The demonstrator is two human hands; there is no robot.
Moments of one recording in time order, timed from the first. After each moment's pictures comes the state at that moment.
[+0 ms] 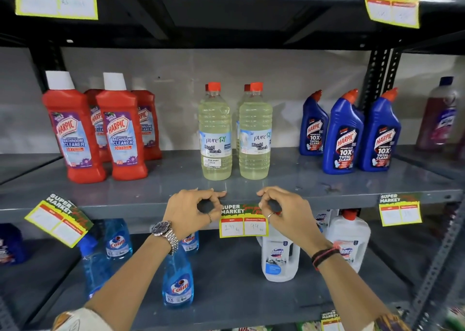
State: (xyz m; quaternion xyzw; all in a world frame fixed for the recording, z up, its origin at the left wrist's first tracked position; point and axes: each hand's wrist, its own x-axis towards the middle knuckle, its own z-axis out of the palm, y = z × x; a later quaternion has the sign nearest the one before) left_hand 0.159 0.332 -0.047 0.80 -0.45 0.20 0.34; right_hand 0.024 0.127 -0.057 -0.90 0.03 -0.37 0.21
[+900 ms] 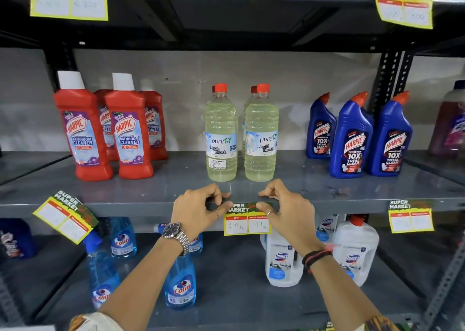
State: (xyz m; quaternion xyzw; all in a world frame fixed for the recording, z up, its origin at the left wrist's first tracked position) left_hand 0.151 0.321 -0.048 0.81 -0.39 0.25 0.36; right_hand 0.036 0.140 -0.056 -0.89 0.11 -0.41 0.17
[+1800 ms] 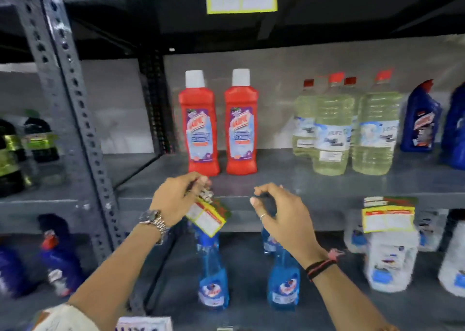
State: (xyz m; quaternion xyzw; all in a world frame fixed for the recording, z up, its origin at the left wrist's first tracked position) left_hand 0.283 0.592 -0.030 0.85 -0.34 0.24 0.31; right_hand 0.156 0.388 -0.071 -0.86 0.01 -0.43 0.28
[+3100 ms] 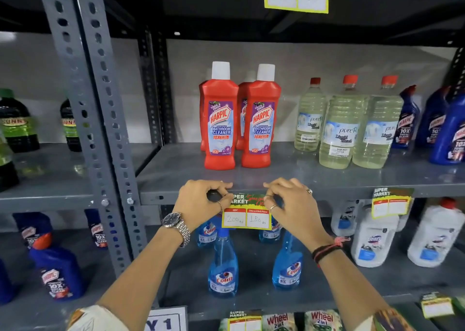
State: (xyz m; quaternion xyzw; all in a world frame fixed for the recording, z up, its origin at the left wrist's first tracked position) left_hand 0.297 0.618 -0.047 0.78 -0.44 0.18 0.40; right_hand 0.169 0.428 -0.060 -0.91 0.07 -0.37 0.14
